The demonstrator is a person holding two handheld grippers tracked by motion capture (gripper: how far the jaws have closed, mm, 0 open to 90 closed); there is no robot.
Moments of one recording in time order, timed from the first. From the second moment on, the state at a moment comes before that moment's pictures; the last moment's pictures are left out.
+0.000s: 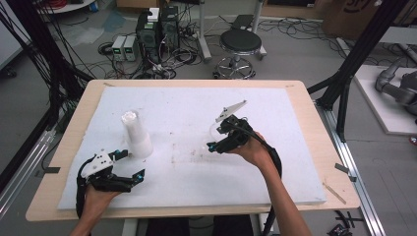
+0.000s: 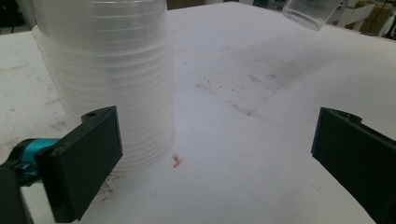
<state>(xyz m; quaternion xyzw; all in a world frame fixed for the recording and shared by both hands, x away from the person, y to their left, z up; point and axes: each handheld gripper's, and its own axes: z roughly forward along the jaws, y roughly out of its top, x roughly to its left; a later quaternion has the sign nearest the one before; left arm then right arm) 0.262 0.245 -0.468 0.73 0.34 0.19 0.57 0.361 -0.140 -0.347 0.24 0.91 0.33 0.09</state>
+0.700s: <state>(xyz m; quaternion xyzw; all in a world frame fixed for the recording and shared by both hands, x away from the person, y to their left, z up) 0.263 0.246 -0.469 0.73 0.34 0.19 0.57 0.372 -0.116 -0.379 0.25 0.93 0.26 0.09</state>
